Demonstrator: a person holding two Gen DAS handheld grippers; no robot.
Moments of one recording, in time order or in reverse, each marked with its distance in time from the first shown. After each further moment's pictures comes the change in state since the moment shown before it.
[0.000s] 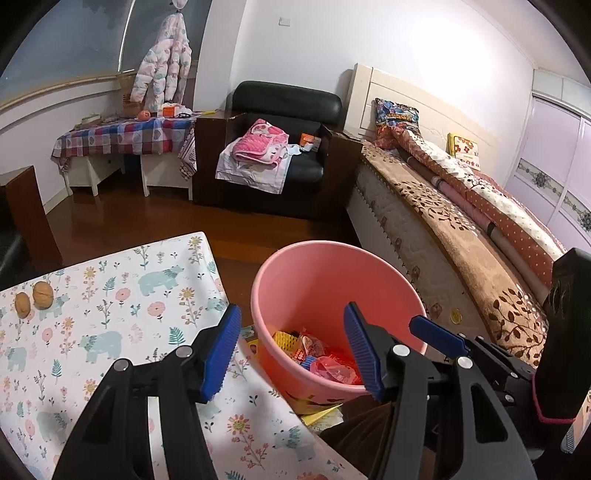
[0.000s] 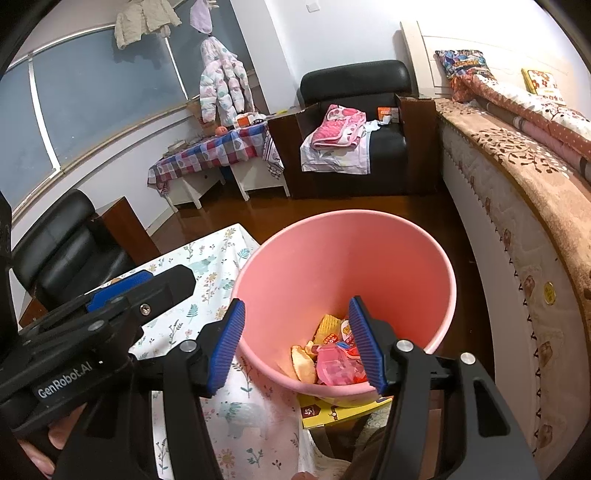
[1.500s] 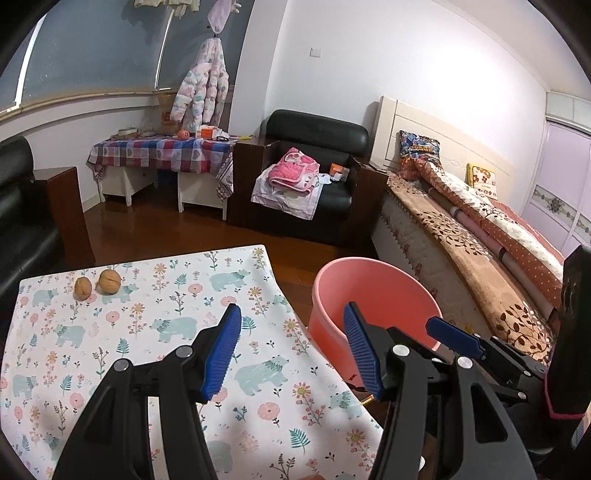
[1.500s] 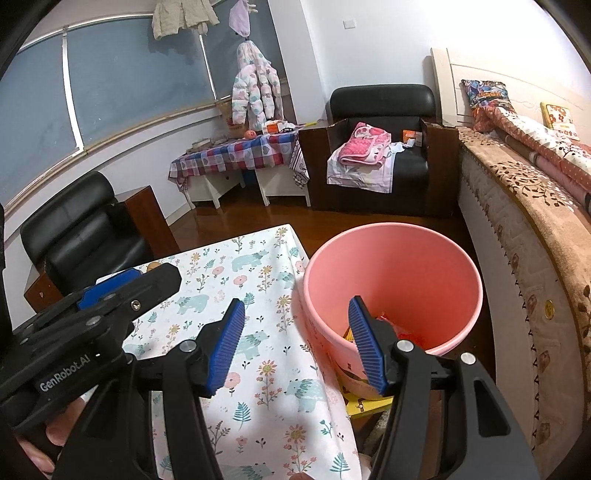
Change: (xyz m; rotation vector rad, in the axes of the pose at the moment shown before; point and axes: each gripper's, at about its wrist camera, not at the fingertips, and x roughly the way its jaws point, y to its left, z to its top) left arm -0.085 0.041 -0.029 -0.052 -0.120 0.096; right arm -0.040 0.073 -0.019 -0.102 -0.045 0.021
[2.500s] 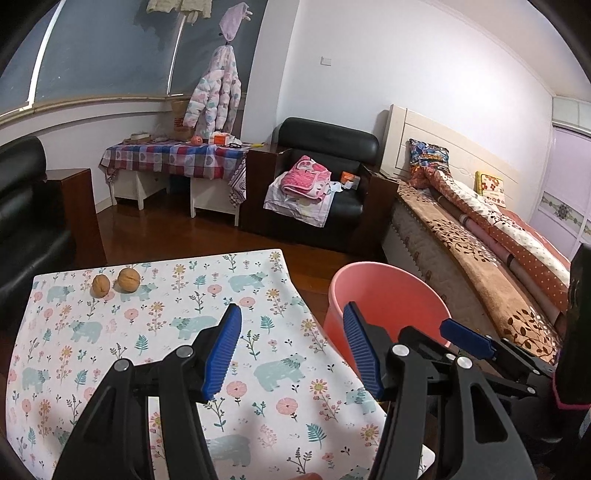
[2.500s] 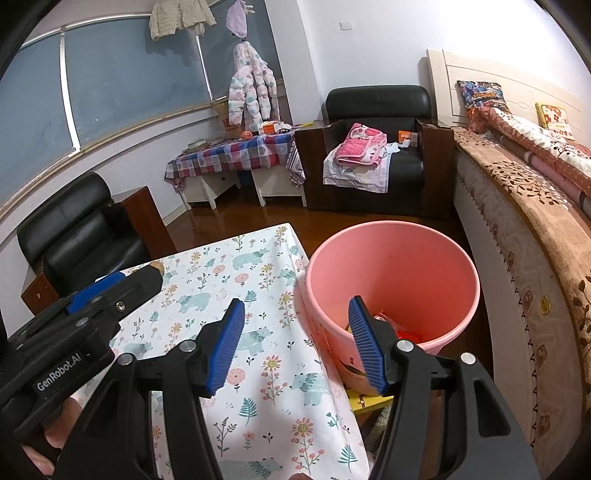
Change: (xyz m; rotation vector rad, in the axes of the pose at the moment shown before) left arm -0.016 0.011 -0.007 -0.018 -0.028 0.039; right arm -0.006 0.007 -0.001 0.006 -0.003 -0.019
